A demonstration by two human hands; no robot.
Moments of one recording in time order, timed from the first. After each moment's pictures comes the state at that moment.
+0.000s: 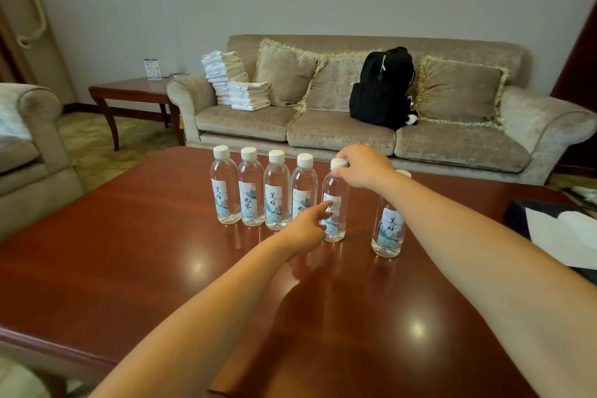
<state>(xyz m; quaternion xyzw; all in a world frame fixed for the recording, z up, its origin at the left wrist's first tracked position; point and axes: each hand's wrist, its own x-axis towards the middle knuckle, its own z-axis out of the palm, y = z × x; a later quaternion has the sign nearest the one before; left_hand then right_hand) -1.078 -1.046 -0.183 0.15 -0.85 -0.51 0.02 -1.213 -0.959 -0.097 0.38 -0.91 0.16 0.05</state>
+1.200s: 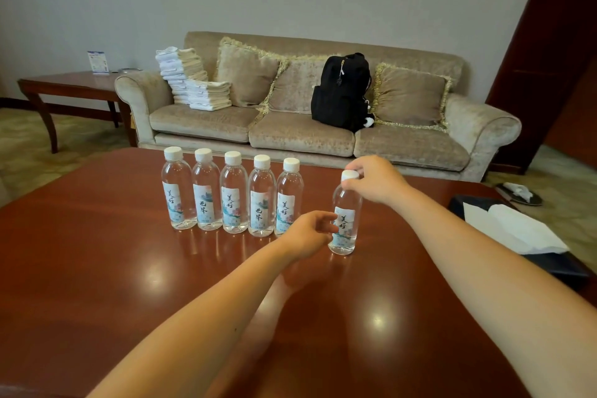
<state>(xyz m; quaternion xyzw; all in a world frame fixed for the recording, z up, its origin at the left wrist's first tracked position) -1.112 -0.989 -0.189 0.09 -0.84 -0.54 0.02 -1.218 -0.861 -0.098 0.30 -0.92 0.26 0.02</state>
